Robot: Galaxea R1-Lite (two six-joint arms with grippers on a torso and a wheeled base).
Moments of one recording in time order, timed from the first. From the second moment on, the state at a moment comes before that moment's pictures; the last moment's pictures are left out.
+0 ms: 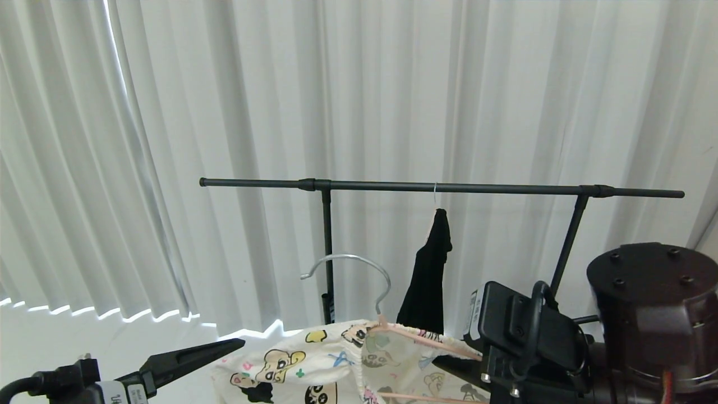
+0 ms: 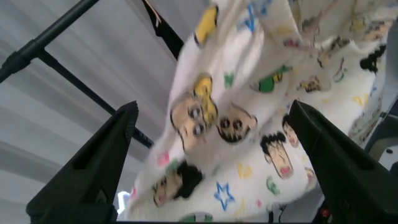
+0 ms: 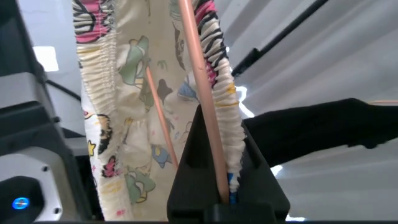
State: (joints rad) left arm -1.00 1.01 -0.28 -0.39 0.19 0.31; right arm 1.05 1.49 -0.70 -0.31 0.01 -0.28
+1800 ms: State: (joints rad) left arm -0.50 1.22 -0.17 -0.39 0.06 0.30; right arm 0.99 1.29 -0.62 -0.31 0.02 -0.36
